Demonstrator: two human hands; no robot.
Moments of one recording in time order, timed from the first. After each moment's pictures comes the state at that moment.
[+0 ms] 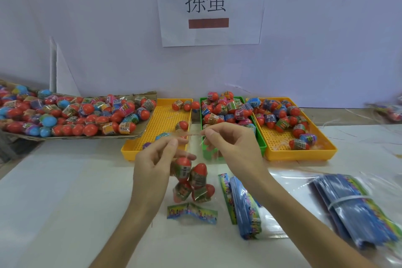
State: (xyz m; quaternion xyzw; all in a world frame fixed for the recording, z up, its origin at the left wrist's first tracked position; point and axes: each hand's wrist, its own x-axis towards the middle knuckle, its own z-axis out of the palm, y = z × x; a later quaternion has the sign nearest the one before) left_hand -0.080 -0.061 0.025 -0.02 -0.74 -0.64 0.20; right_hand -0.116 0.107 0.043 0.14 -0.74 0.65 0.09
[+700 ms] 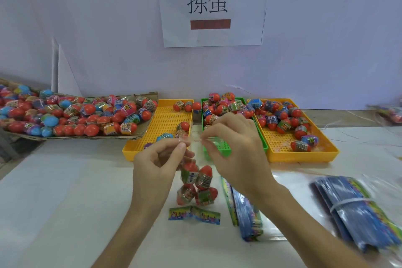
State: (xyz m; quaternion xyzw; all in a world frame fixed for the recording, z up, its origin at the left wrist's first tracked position) left_hand -0.078 -0.061 0.025 -0.06 -0.72 -0.65 0.23; right_hand -0.110 0.107 0.048 0.30 -0.81 0.30 0.40
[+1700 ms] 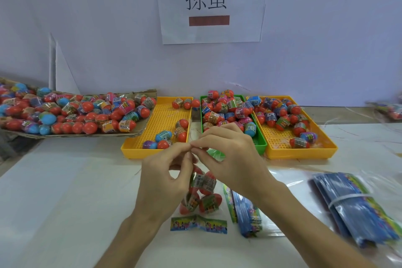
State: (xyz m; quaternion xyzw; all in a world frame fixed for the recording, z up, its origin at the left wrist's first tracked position) left_hand -0.070 -0.055 0.019 -0.19 -0.81 -0.45 0.33; right_hand -0.112 0.108 0.039 0.39 -0.79 0.30 0.36
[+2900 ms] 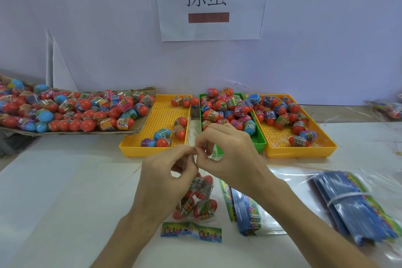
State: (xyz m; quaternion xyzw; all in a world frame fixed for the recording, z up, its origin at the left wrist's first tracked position) left_hand -0.072 -0.056 0.016 -0.22 -0.81 -0.42 0.33; right_hand -0.108 0.108 0.046 0.39 -0.80 0.33 0.30
